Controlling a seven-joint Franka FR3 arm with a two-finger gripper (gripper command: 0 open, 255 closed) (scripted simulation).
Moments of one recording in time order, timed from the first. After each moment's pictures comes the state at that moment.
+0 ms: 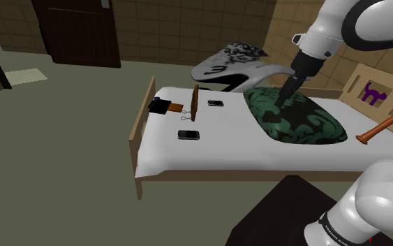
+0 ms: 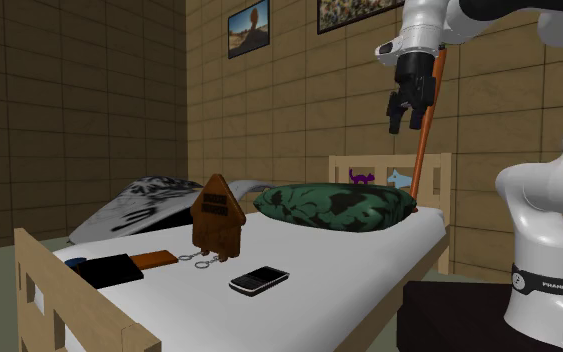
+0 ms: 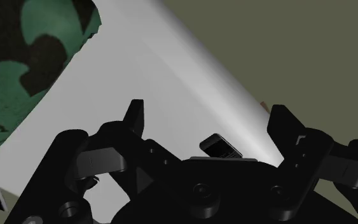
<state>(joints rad) 0.00 -0.80 0.07 -2.33 0.06 1.70 -0.10</state>
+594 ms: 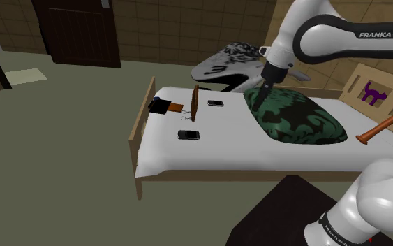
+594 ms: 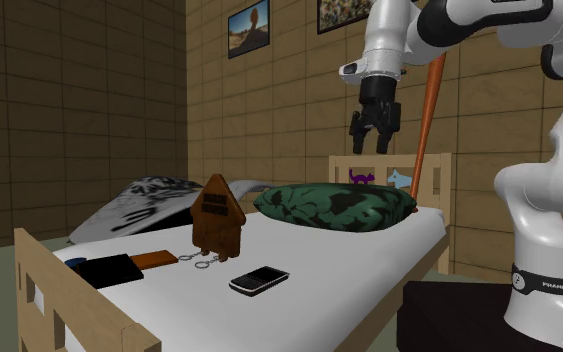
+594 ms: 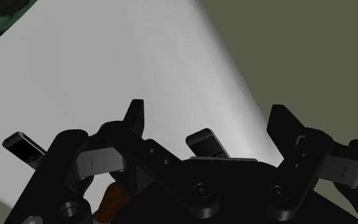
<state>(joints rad) 0.05 -0.55 0.05 -2.29 0.04 1.88 -0.28</state>
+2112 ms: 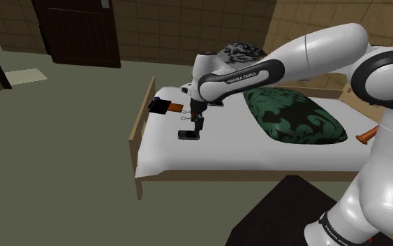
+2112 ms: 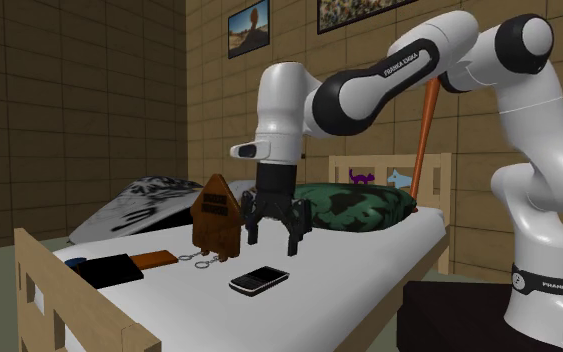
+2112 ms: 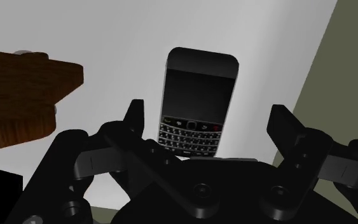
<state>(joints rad) 0.17 0.29 0.11 -1.83 -0.06 2.18 -0.75</state>
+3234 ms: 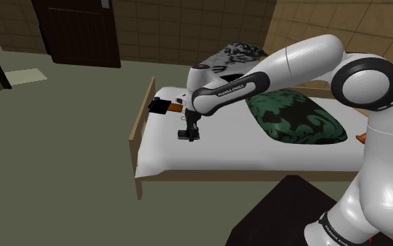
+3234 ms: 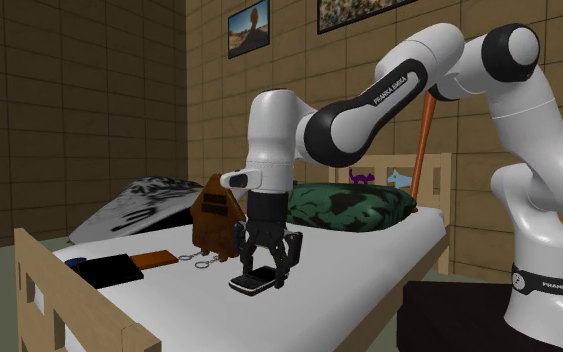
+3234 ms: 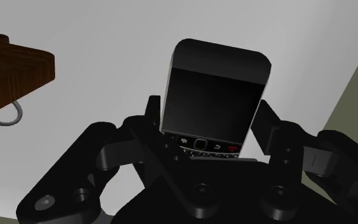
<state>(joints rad) 0.18 0.40 0.11 -1.80 -0.08 2.26 -0.78</state>
